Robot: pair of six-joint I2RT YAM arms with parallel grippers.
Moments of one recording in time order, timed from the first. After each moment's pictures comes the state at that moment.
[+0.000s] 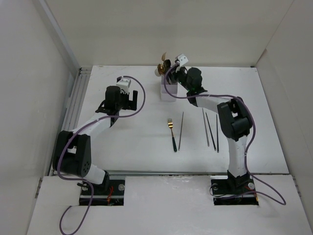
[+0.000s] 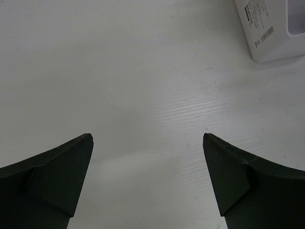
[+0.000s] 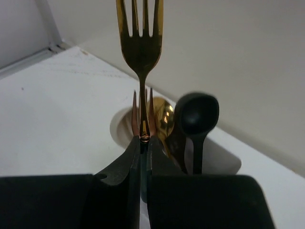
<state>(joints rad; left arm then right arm) -0.24 1.48 0.85 0.13 0.02 0.00 0.42 2.12 1.49 0.75 -0.27 -0.02</state>
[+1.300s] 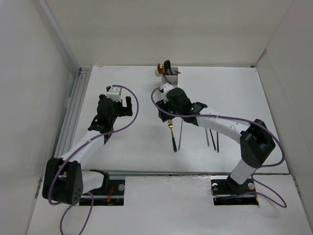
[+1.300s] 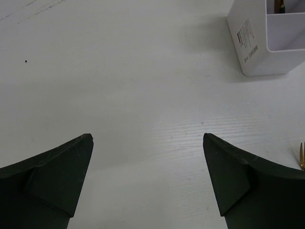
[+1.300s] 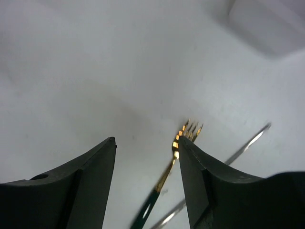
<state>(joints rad) -0.24 1.19 0.62 0.24 -0.05 -0.08 0.74 1.66 1.26 -0.18 0.03 0.13</state>
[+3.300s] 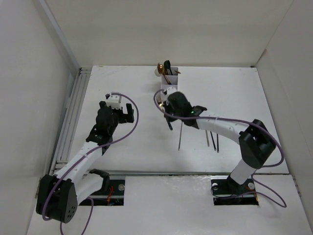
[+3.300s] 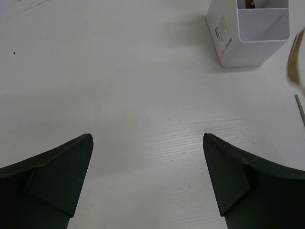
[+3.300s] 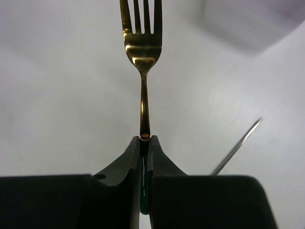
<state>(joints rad) -0.31 0.98 0.50 0.21 -0.08 -0.13 0.79 1.67 1.15 -0.22 0.13 0.27</state>
